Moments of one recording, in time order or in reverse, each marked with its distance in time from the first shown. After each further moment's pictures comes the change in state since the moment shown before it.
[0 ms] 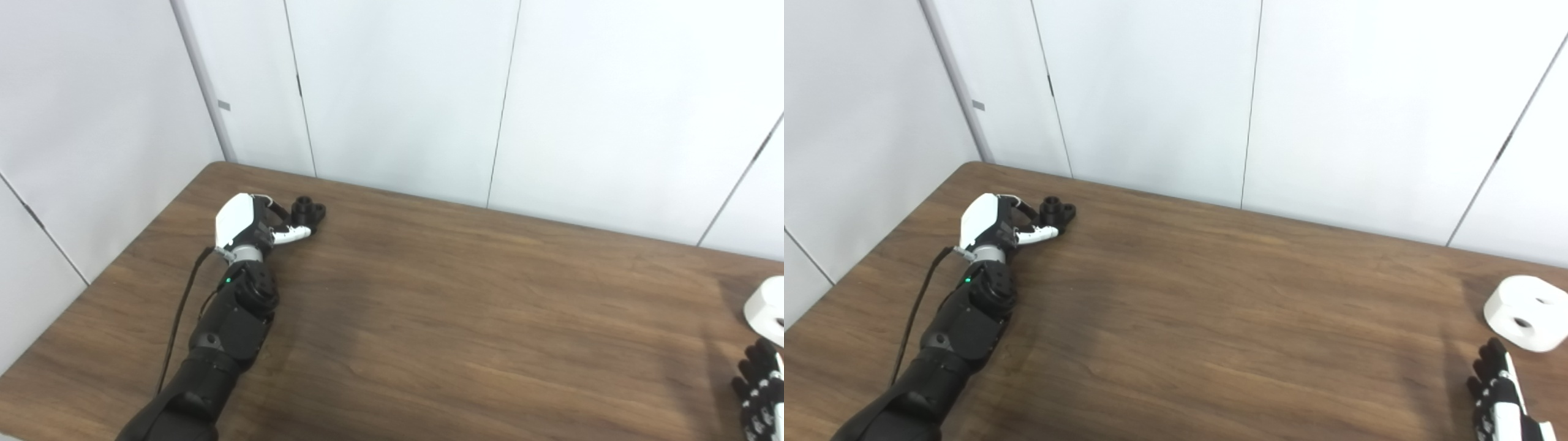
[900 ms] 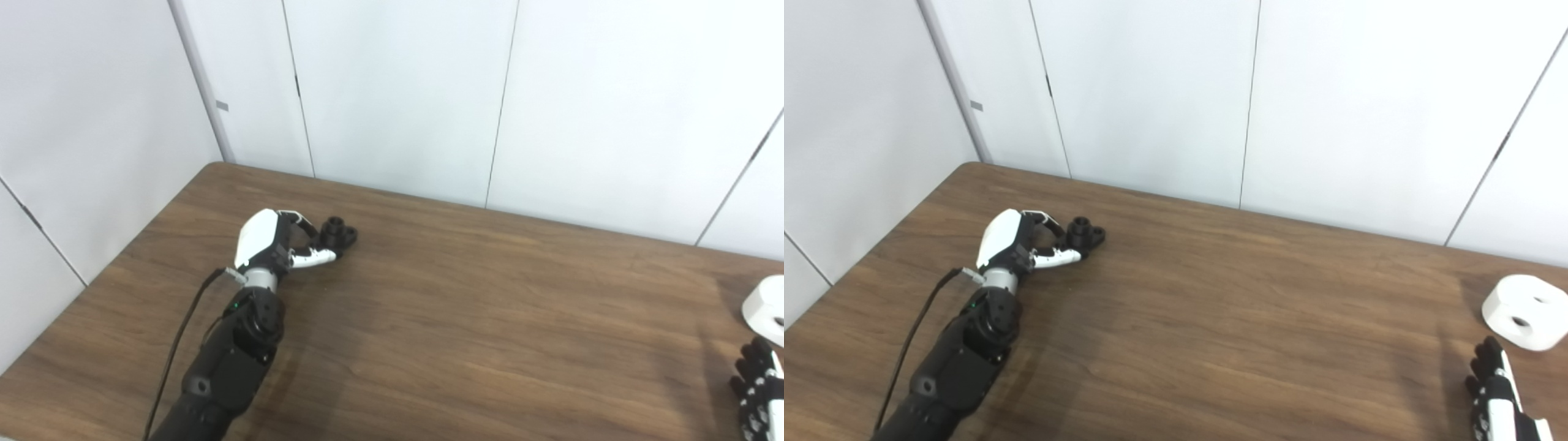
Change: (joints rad) left arm 0.201 -0.034 -0.072 -0.387 0.020 0.026 -0.120; right arm -0.001 0.005 0.007 -0.011 -0.021 0.013 -0.003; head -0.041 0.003
